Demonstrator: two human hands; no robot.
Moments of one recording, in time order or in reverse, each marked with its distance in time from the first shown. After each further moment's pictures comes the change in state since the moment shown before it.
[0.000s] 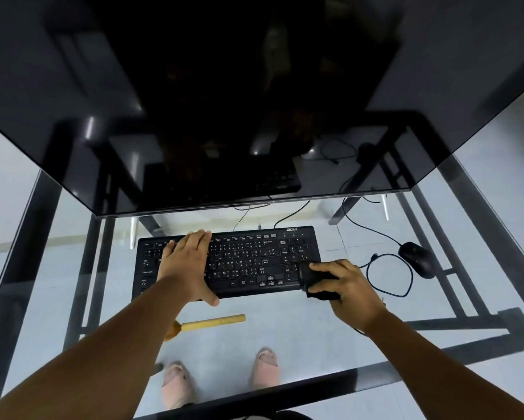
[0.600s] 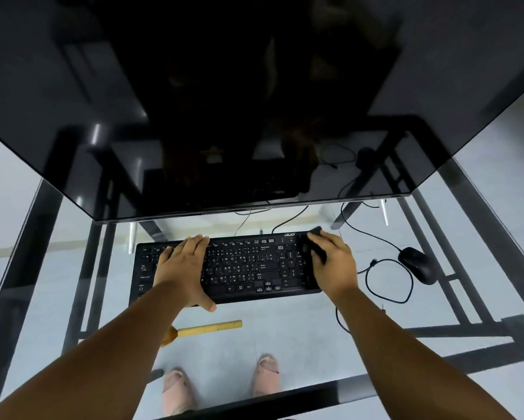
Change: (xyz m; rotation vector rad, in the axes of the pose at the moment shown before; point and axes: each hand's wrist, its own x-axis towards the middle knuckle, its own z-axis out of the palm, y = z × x) left_hand -0.002 0.003 -0.004 -0.037 0.008 -0.018; right_hand 0.062 -0.009 0.016 0.196 0.300 0.447
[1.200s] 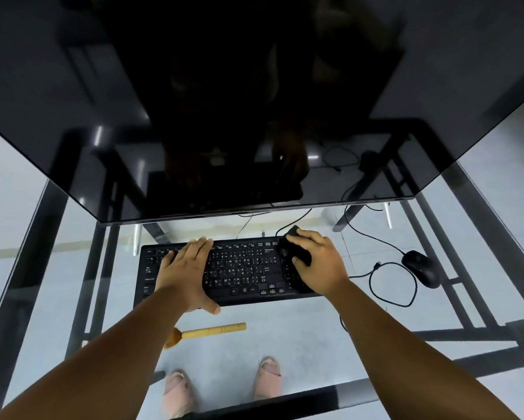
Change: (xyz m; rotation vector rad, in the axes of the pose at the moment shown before) left_hand -0.001 -0.007 0.007 -0.030 0.017 0.009; right_hand 0.010 -0.030 0.002 -0.040 -0.276 -0.154
